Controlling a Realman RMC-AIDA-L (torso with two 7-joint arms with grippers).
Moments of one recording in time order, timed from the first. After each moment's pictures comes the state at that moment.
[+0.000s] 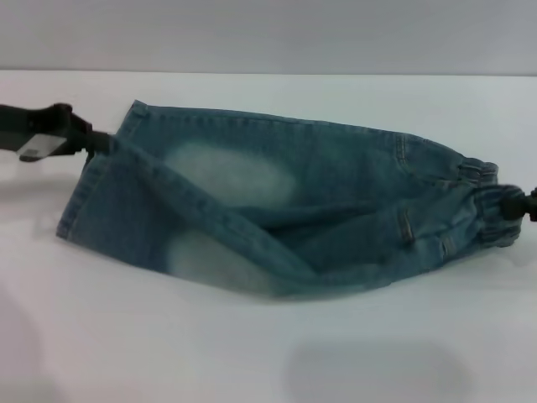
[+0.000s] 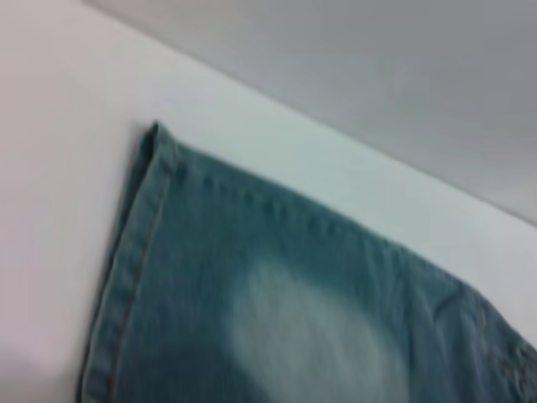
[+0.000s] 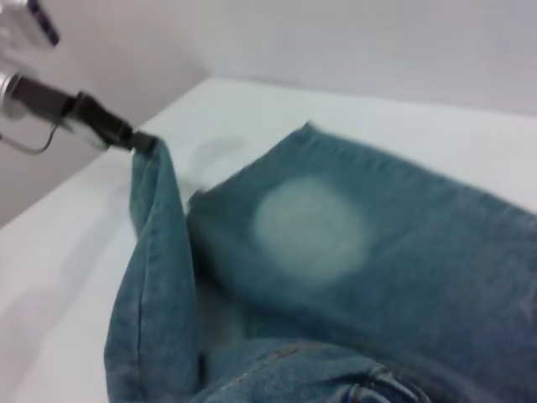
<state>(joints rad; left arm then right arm) -0.73 -1.81 0.67 0.58 2.29 1.46 -2.53 0.57 1.88 -0.46 -0.71 -2.31 -1.73 1.73</state>
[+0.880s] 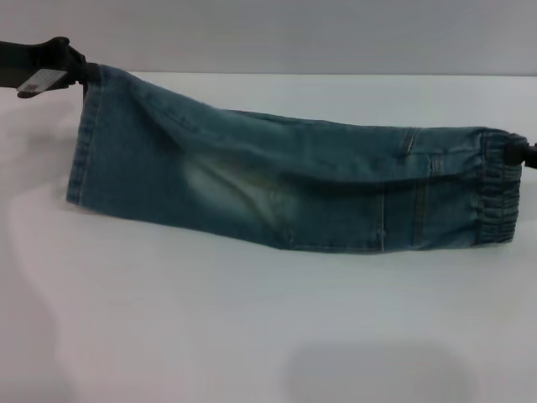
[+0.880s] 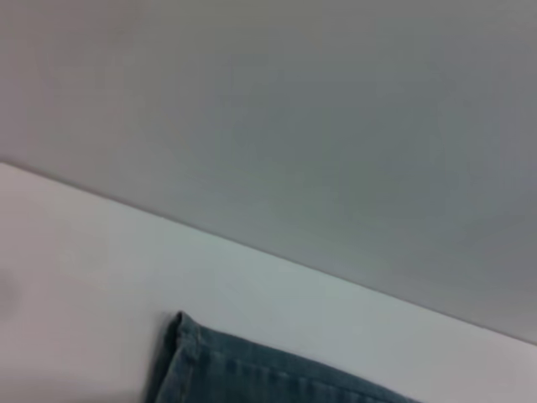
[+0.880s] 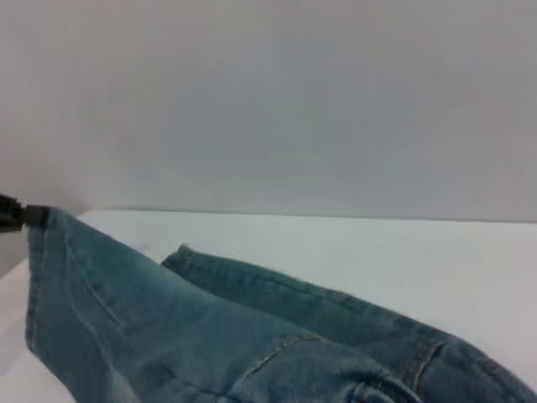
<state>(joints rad) -0.80 -1.82 0.65 0.59 2.29 1.24 -2.56 0.57 1.88 -0.42 -0.59 -2.20 -1.48 1.74</state>
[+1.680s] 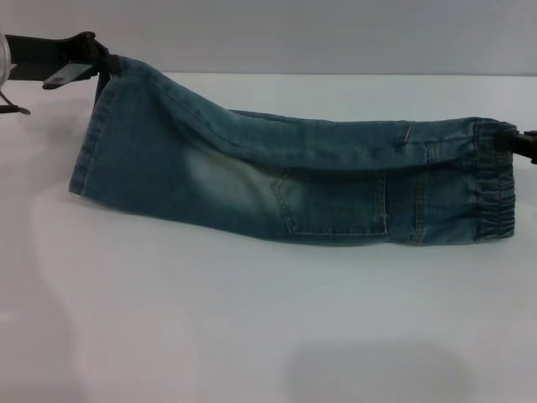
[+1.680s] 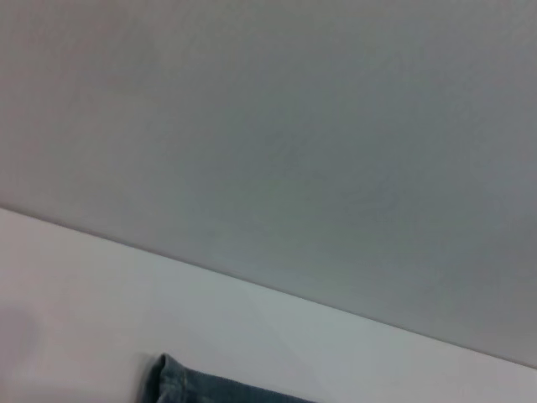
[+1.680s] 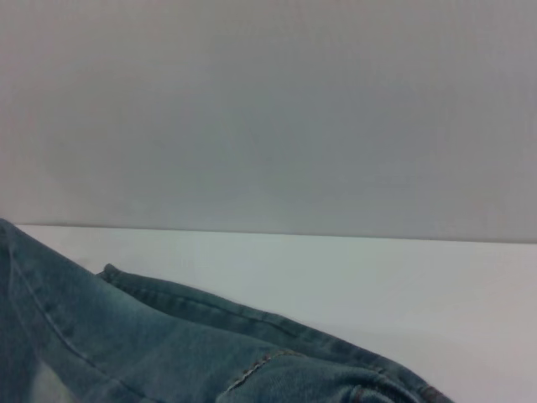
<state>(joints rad) -0.82 -1.89 0.65 0.59 2.29 1.12 -2.53 0.60 1.92 -0.43 -0.57 -2.20 -1.31 1.73</state>
